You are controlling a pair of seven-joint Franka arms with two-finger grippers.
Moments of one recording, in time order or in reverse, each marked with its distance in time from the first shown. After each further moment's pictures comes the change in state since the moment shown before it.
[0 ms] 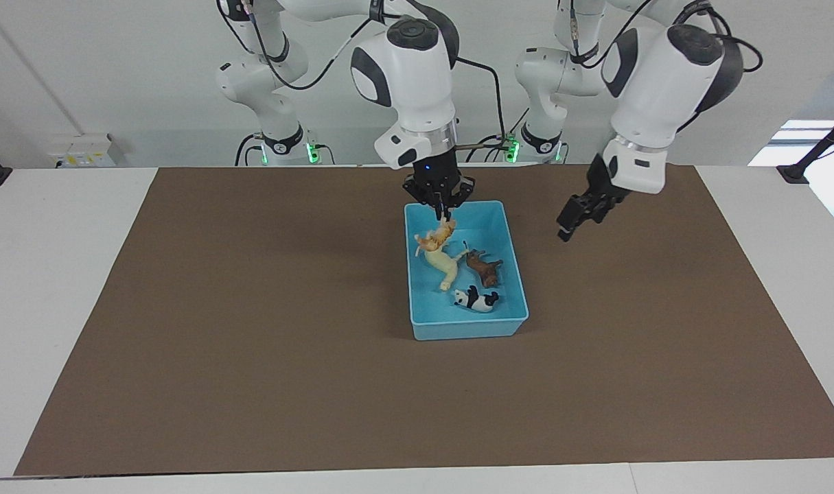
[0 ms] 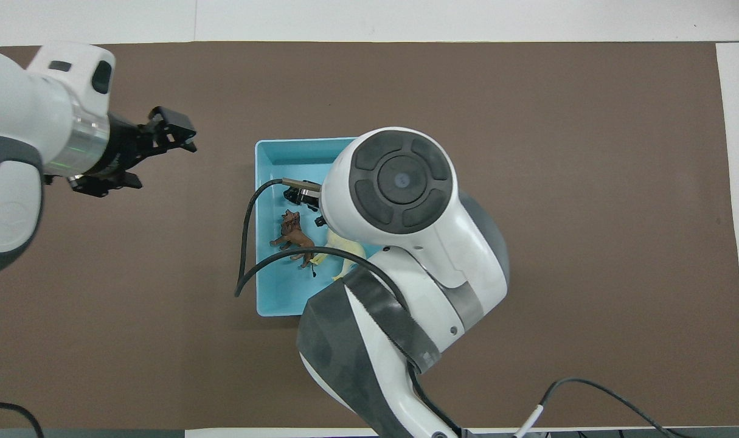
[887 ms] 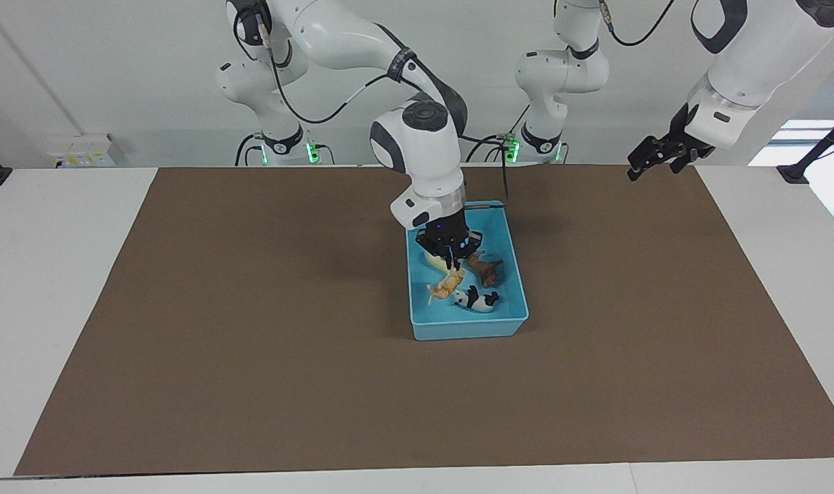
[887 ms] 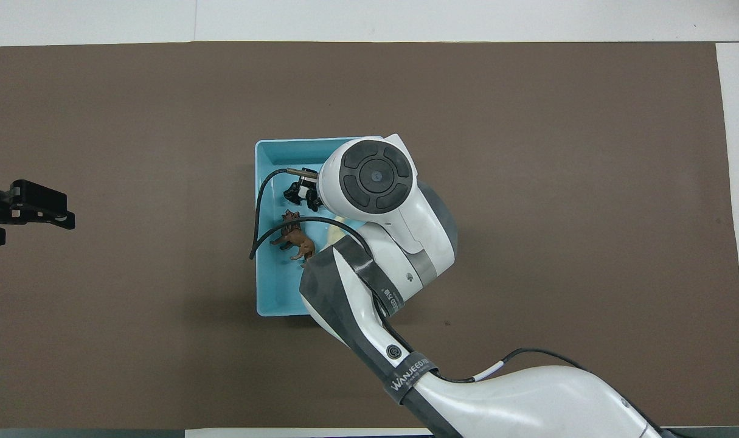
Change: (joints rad) left arm 0.177 -0.102 0.001 -0.001 0.023 -0.323 0.484; right arm -0.016 0.157 -0.013 -0.038 0.000 0.243 -0.050
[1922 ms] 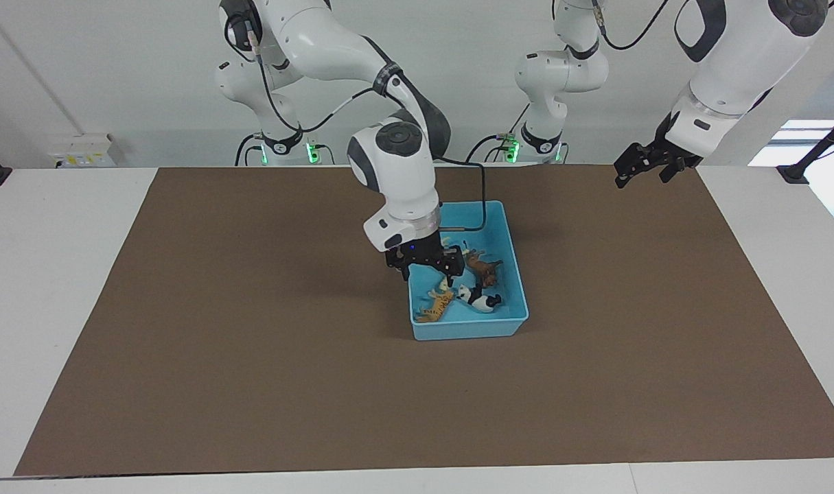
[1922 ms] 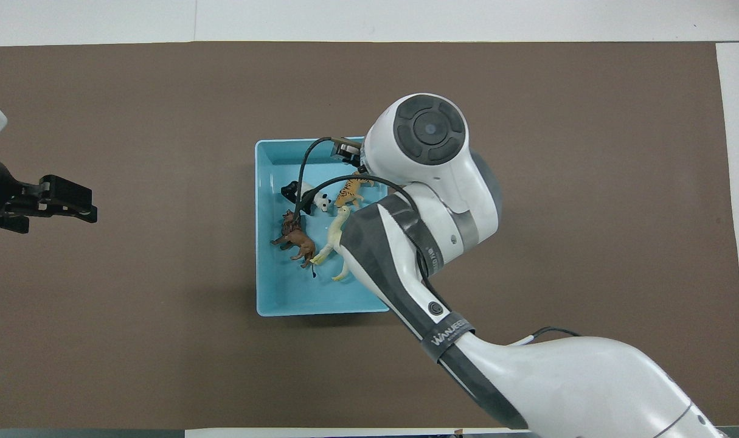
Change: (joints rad) left arm 0.077 0.025 -0.116 0.007 -0.001 0.028 0.048; right arm -0.115 -0.010 -0.006 0.032 -0.001 -0.086 -0.071
